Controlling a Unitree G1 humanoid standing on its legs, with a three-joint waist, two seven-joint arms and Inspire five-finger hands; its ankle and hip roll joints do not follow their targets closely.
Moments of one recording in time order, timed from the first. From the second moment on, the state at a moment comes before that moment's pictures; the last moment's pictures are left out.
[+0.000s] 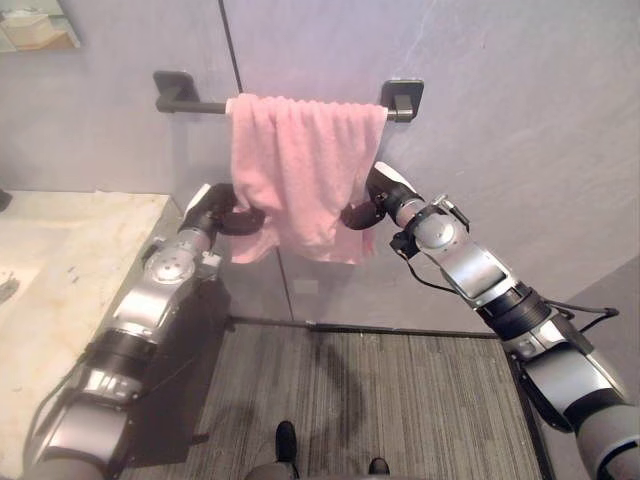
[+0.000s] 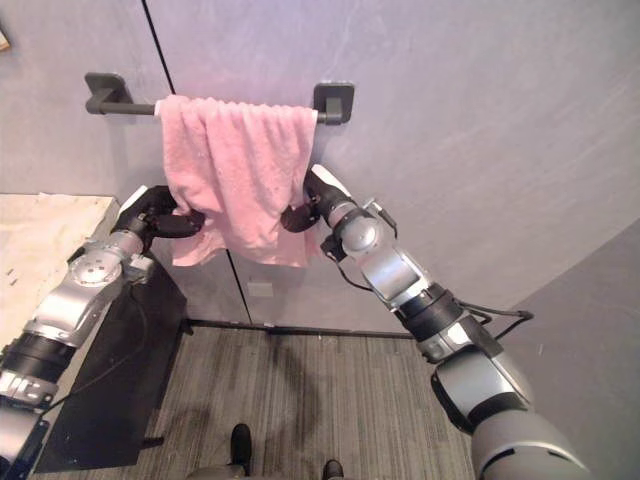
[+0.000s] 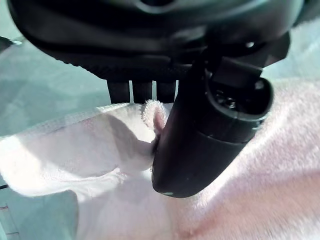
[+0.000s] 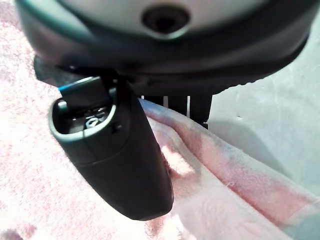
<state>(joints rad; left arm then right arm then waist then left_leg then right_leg) -0.51 0.62 -0.18 0.27 -0.37 0.20 0.10 -0.84 -0.53 0.52 0.13 0.04 0.50 0.06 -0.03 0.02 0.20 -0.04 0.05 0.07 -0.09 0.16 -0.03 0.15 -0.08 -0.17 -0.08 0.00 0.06</state>
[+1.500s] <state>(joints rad) -0.46 0.58 -0.11 0.32 -0.35 0.29 0.01 -0.86 -0.54 0.51 0.15 0.04 0.61 0.06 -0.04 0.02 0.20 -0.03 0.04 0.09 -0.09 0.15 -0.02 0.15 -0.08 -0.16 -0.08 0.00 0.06</state>
